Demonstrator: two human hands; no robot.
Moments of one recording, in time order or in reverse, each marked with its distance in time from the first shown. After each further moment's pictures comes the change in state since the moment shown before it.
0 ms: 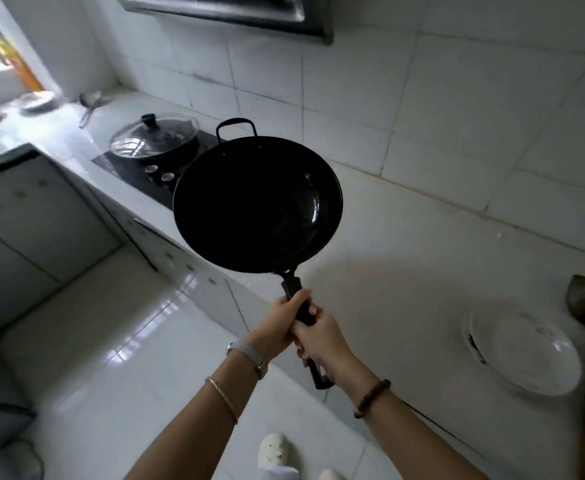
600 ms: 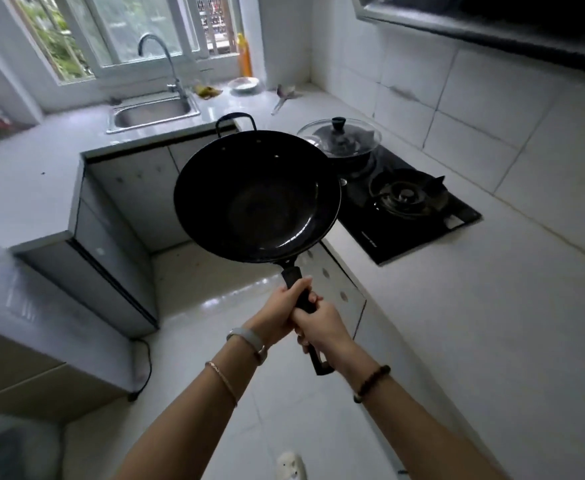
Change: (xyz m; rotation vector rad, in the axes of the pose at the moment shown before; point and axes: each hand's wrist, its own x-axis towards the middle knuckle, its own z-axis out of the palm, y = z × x) left_hand -0.069 0.091 -0.260 -0.203 0.371 0.177; right_hand 0.050 -0.084 0.261 -0.198 -0.464 -0.118
